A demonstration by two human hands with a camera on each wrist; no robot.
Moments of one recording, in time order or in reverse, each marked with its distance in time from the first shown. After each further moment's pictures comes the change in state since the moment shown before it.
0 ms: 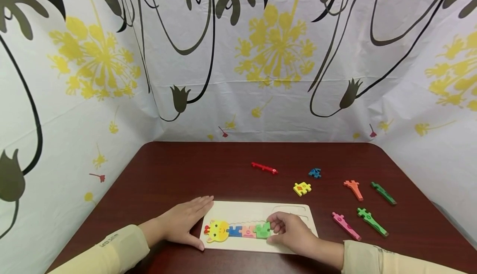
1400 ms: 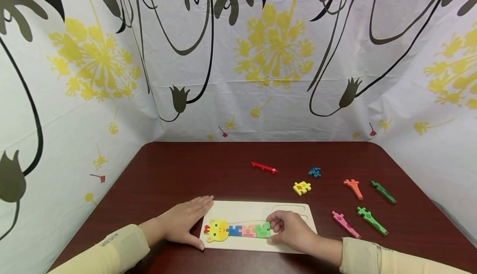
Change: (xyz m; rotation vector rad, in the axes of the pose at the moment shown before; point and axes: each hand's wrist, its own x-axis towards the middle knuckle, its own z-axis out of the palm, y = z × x) left_hand 0.000 0.000 -0.002 0.009 -0.014 -0.003; right_hand 0.002 -0.006 -0.004 -0.015 -0.042 0.029
